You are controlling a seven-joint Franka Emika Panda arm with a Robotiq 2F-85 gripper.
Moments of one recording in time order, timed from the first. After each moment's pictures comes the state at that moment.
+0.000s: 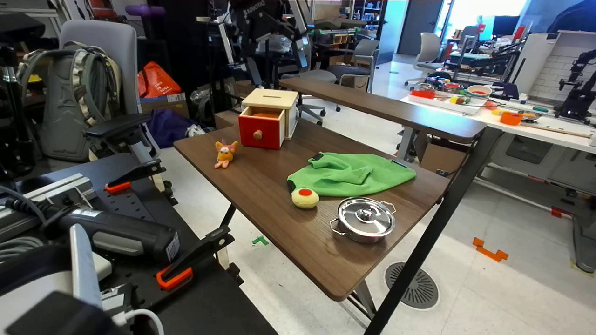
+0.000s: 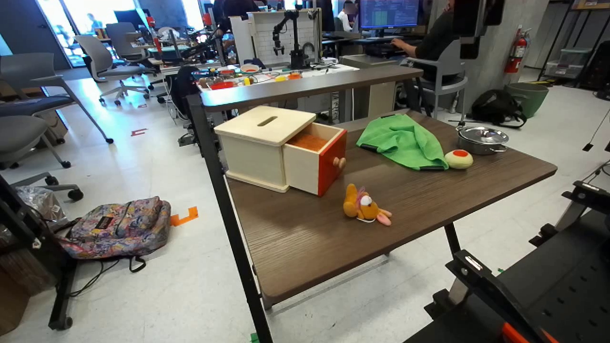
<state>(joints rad) -0.02 0.04 0.07 -2.32 -0.62 2.37 0.12</state>
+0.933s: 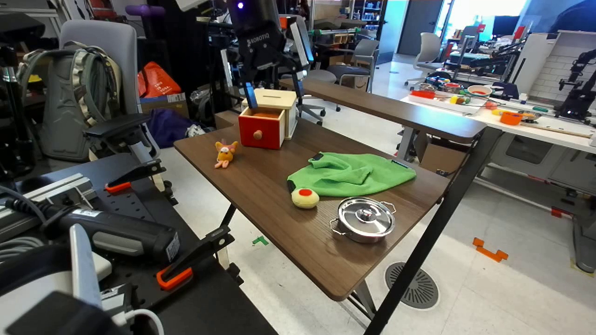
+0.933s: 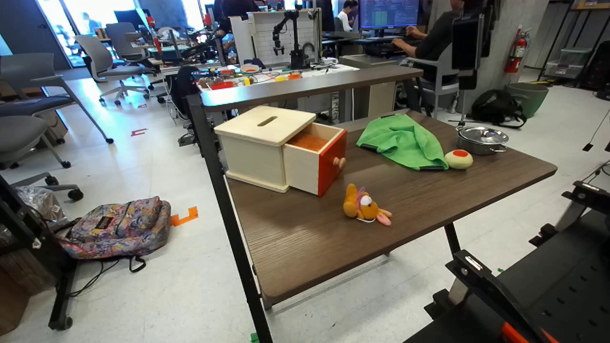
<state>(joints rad) -0.01 0.15 0.06 -2.28 -0.59 2.36 -0.01</state>
